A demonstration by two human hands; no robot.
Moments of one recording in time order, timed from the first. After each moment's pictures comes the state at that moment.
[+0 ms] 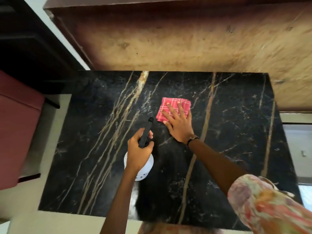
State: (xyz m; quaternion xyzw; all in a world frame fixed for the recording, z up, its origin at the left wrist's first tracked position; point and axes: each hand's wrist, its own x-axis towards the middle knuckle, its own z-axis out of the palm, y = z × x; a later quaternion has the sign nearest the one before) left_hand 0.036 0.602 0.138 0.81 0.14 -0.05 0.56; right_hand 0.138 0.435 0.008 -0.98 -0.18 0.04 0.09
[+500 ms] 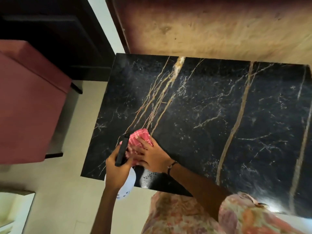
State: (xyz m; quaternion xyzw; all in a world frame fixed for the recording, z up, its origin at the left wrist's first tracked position) left_hand -0.101 0.762 0.148 0.76 0.34 -0.01 0.56; right_hand -0.036 0.636 0.009 -0.84 -0.53 0.05 0.12
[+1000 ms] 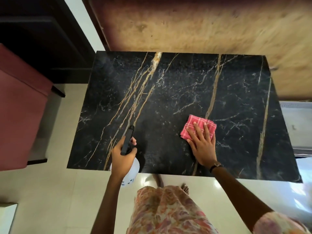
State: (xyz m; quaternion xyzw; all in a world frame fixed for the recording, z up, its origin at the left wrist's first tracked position) left_hand -0.125 0.706 0.152 0.78 0.26 -0.06 0.57; right_hand -0.088 0.415 0.018 -0.99 -0.07 0.05 0.09
